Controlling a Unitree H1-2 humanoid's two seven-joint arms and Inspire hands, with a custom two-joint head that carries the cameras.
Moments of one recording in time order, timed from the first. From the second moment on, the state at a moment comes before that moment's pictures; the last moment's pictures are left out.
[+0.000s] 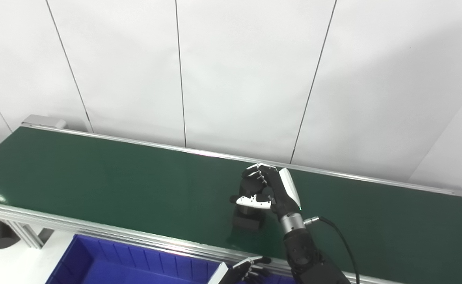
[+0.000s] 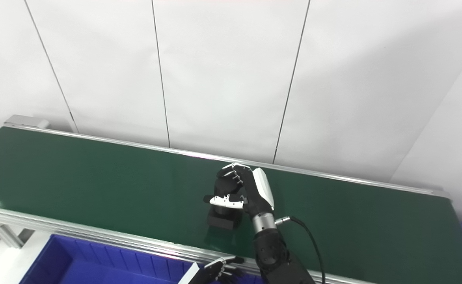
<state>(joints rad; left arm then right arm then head) -0.07 0.11 -0.66 0.54 0.15 -0.47 0.31 -0.68 0.04 0.39 0.99 -0.27 -0.43 -0.30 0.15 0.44</state>
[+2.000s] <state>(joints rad) 0.07 0.12 -0.31 0.11 0.02 -0.44 -0.03 -0.01 -0.16 0.06 -0.04 -0.25 -0.24 0.00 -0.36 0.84</state>
